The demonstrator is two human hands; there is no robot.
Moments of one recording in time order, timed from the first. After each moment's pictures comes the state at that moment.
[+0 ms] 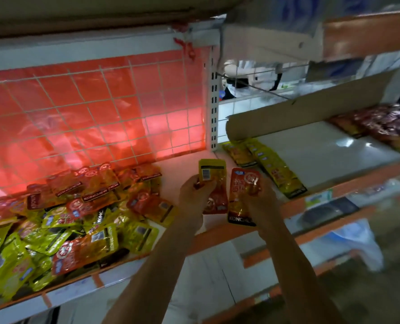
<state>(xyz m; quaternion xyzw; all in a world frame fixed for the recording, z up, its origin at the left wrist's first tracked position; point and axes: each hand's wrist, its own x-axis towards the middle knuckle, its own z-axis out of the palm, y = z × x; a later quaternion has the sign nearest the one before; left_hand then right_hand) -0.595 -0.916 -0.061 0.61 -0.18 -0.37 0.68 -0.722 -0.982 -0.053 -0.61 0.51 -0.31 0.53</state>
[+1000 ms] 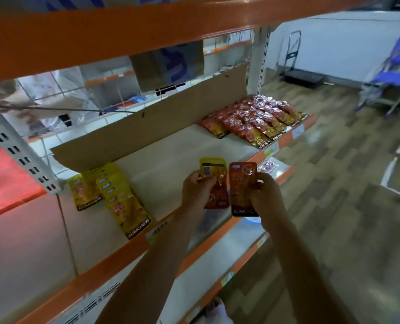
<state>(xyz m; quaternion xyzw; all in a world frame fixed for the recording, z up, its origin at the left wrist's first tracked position) -0.878 -1.208 -0.075 0.64 -0.29 -0.44 0.56 -1.022 -1.214 -0.060 -0.49 0.59 -0.42 0.49</state>
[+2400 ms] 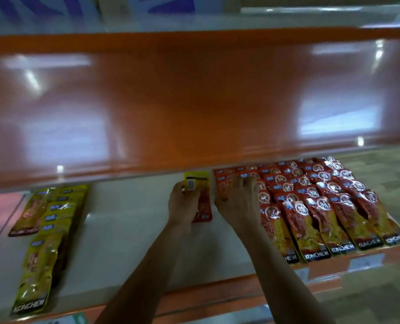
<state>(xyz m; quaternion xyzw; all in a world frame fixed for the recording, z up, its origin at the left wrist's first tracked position) -0.846 -1.441 -0.097 0.76 -0.08 -0.21 0.60 -0.944 -1.520 -0.076 -0.87 0.43 -0.19 0.16</state>
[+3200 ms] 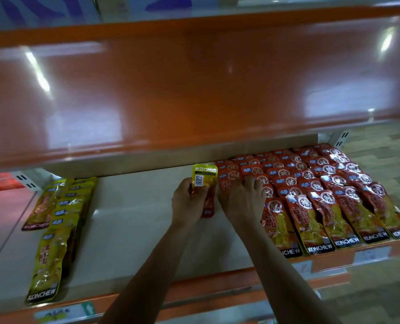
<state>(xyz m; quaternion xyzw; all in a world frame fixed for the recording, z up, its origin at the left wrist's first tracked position) -0.862 -1.428 -0.091 0.79 -0.20 -0.14 0.57 -0.947 -1.516 -0.086 -0.87 0.46 -0.14 0.08</state>
